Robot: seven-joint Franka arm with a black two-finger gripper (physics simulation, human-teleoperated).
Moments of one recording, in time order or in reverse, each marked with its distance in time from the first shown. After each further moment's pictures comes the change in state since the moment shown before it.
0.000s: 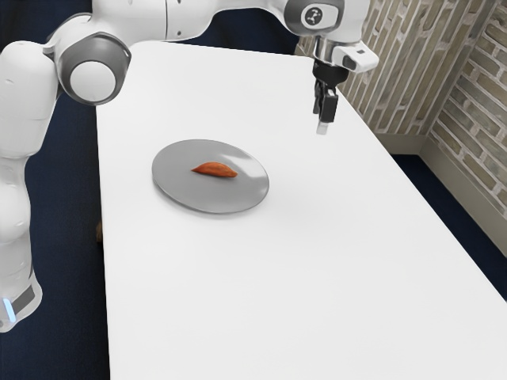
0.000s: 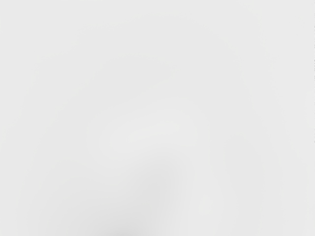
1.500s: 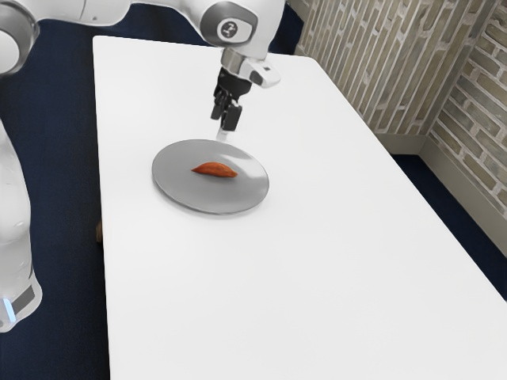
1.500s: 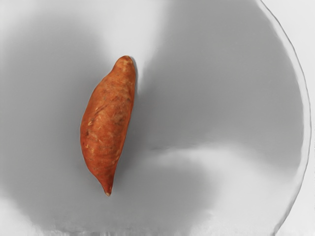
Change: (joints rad) arm -0.001 -0.517 0.206 -0.792 0.021 0.045 -0.036
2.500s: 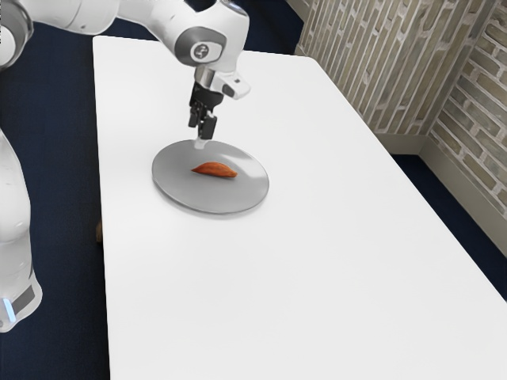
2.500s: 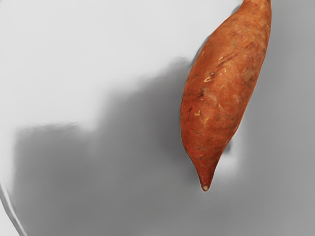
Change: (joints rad) arm -0.001 -0.029 0.137 -0.217 0.049 0.244 0.027
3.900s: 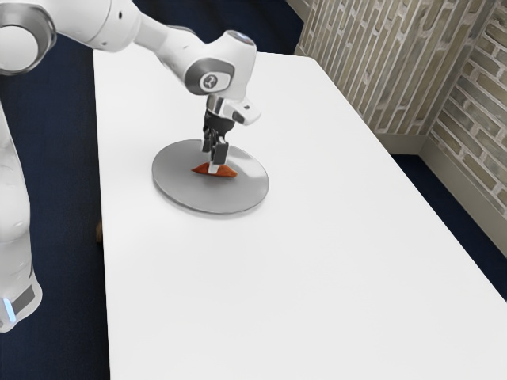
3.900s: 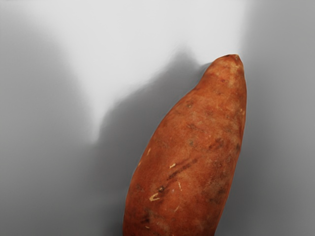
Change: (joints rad) arm -0.012 0.098 -0.033 -0.046 -0.067 0.165 0.015
